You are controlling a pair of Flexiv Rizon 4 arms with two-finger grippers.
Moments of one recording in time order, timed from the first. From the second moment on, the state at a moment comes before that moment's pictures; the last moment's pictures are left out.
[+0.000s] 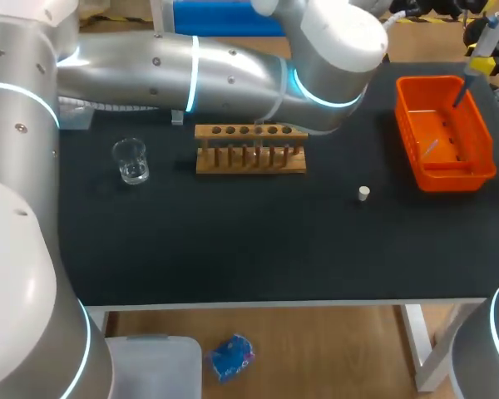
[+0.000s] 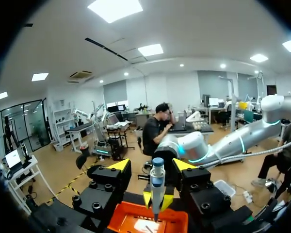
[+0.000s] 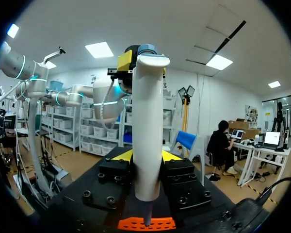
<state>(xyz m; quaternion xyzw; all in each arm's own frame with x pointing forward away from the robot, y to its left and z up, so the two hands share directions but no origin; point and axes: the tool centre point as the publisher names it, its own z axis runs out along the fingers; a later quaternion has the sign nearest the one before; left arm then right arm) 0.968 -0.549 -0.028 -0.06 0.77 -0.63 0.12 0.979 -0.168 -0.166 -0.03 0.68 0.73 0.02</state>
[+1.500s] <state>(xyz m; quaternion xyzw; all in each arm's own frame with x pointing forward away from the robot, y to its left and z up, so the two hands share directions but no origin) 0.896 -0.421 -0.031 -0.05 0.76 -0.64 0.11 0.976 -0.162 -0.167 -0.04 0.68 0.73 0.02</state>
